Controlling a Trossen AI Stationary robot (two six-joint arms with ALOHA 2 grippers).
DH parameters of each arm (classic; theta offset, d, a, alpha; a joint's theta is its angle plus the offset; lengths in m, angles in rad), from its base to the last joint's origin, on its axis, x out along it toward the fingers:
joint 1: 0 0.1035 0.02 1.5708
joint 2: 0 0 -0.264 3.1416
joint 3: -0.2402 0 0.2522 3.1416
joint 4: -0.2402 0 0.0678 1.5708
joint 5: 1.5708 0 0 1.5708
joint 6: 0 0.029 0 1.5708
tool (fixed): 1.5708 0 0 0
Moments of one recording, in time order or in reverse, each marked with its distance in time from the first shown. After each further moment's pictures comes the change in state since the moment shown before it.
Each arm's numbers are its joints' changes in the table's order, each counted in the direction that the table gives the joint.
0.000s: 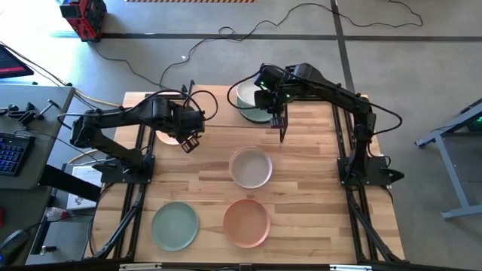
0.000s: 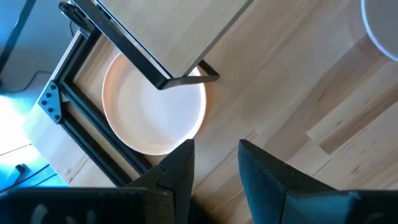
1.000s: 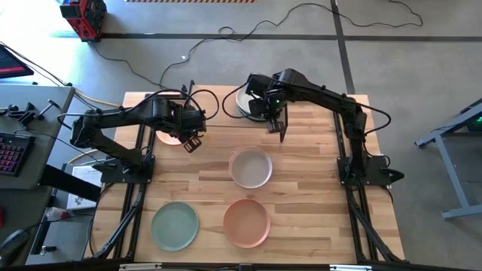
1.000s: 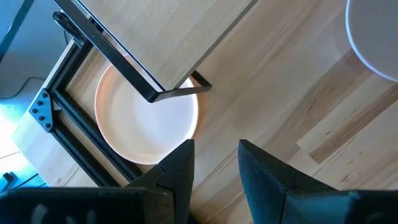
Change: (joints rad) left arm 0.000 0.000 0.000 0.044 0.002 0.000; right arm 0.007 -0.096 0.001 -0.052 0.027 -0.047
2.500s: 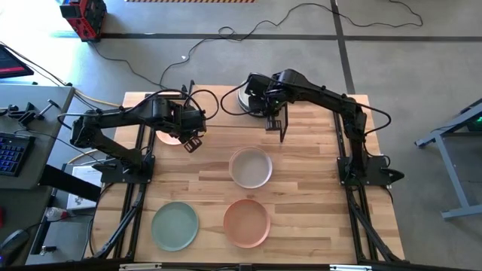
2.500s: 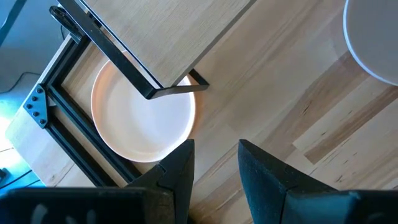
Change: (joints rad) left arm -0.001 0.000 0.000 0.000 0.010 -0.024; right arm 0.008 0.002 0.000 0.024 0.099 0.100
